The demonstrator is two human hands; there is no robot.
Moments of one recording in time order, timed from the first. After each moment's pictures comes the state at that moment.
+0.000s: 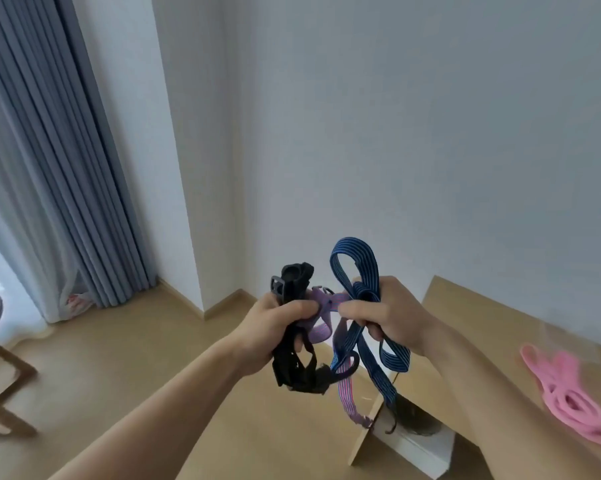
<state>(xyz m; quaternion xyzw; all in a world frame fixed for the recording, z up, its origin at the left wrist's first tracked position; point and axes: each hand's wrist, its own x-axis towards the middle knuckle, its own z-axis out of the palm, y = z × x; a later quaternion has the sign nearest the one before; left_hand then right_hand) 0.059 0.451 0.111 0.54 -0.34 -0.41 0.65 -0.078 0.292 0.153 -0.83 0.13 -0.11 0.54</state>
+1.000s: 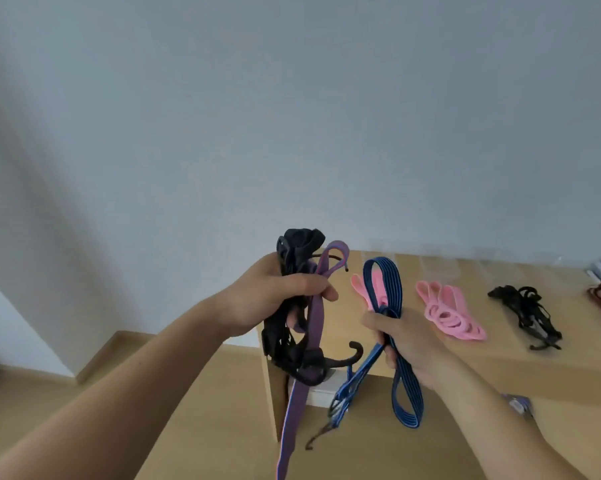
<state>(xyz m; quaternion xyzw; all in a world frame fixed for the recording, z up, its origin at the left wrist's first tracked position) -0.153 0.299 0.187 0.48 -0.61 -0.48 0.40 -0.380 0.218 0.091 -0.58 0.45 -0.32 0.60</state>
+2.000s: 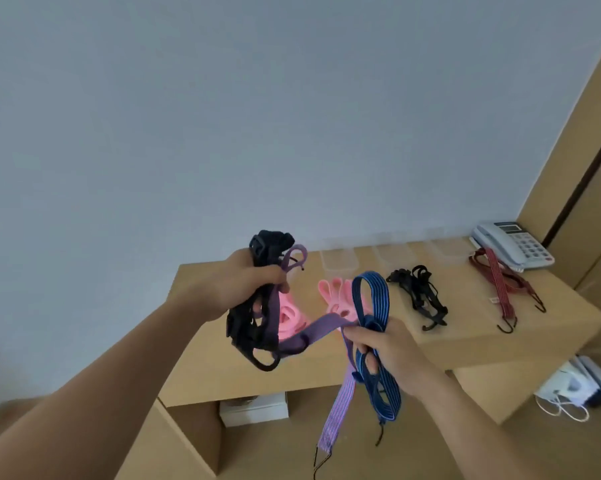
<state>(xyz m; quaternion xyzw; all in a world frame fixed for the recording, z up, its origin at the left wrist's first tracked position) -0.310 0.128 0.174 0.56 -0.63 -0.44 0.31 -0.560 0.135 0.057 -0.55 0.48 -0.40 0.56</state>
